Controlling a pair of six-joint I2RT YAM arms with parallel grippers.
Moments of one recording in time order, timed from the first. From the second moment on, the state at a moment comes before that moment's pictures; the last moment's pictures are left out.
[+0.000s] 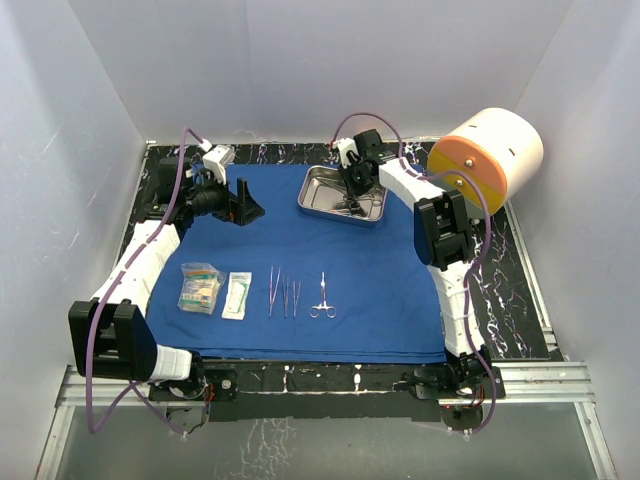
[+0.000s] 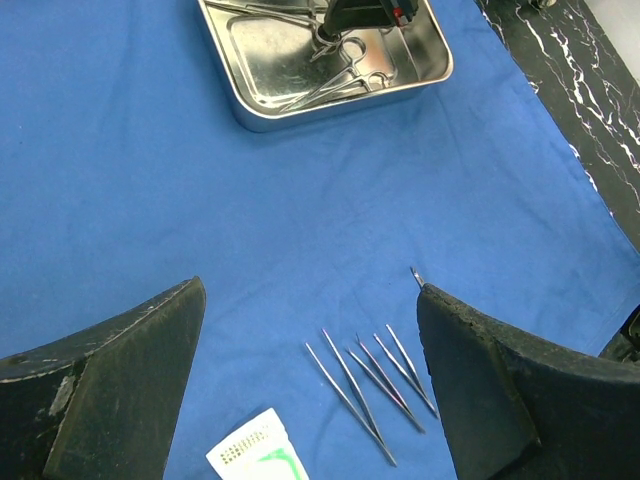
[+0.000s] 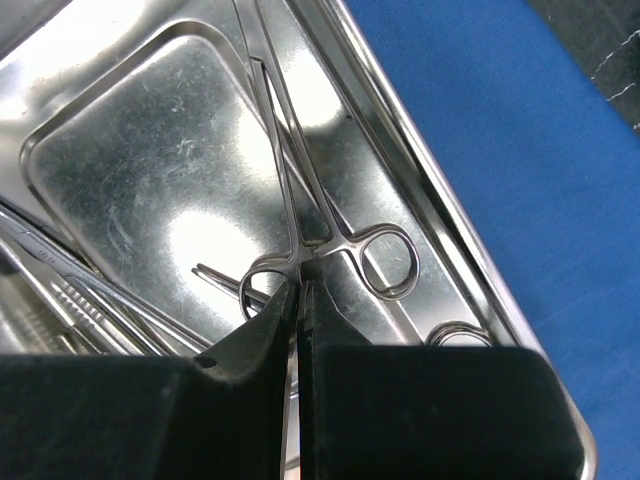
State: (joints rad) left arm -0.08 1.37 1.10 -0.34 0.68 0.03; right arm 0.33 2.41 2.05 -0.58 -0.24 -0.30
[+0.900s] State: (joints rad) left arm -0.09 1.44 1.06 -0.18 0.72 -0.15; right arm 0.33 2.10 1.74 -0.55 -0.33 -0.26
